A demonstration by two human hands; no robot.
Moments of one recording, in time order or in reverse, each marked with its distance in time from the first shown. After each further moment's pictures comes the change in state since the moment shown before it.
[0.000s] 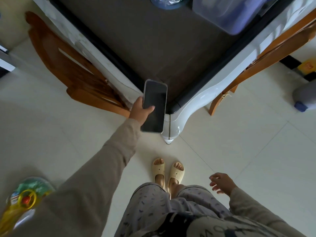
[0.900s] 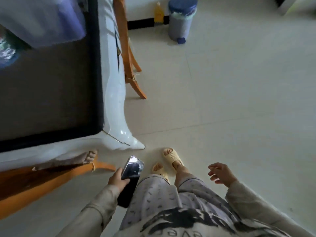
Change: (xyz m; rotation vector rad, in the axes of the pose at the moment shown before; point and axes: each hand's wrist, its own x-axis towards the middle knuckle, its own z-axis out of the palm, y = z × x) left_hand -0.034 -0.127 0.012 1.010 -0.631 0.014; right_hand -0.086 0.133 0.142 0.997 0.295 0.188
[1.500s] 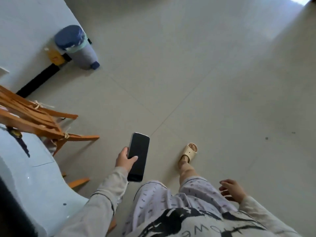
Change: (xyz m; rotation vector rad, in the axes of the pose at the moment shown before) left_hand 0.007 0.272 0.113 0.320 -0.114 0.533; right_hand -0.013 0.154 -0.072 0.685 0.244 0.356
